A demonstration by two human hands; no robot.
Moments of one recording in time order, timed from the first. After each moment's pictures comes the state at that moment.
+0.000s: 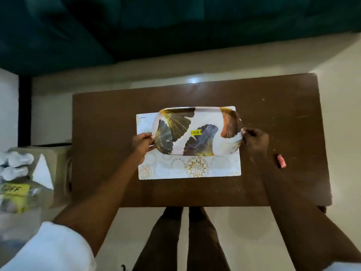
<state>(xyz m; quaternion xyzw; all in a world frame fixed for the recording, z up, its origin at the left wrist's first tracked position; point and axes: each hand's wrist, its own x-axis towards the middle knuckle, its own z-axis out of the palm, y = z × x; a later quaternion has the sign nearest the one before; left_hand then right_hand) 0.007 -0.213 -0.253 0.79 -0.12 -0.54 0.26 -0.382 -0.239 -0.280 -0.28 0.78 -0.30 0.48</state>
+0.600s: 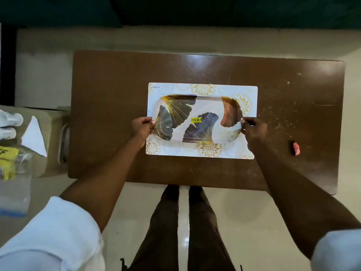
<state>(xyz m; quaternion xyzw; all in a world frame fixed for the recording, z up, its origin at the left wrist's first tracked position) 0.072 -0.154 -0.308 0.80 -0.15 -0.51 0.27 -0.313 -0.209 -0.306 -0.30 0.78 -0.27 0.48</state>
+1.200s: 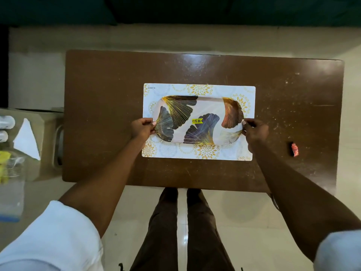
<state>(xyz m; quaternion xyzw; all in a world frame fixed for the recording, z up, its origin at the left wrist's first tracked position) 0.057 -0.161 -0.322 0.81 -0.14 -0.50 0.28 -0.327 -0.213 -0.326 -0.27 0.80 -0.26 0.47</state>
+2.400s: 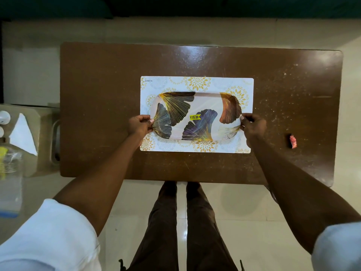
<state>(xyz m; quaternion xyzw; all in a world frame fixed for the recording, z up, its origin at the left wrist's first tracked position) 0.055 -0.146 -0.315 0.80 -0.12 -0.52 0.27 -0.331 -0.202 -0.330 -0.29 0.81 -0.24 0.45</state>
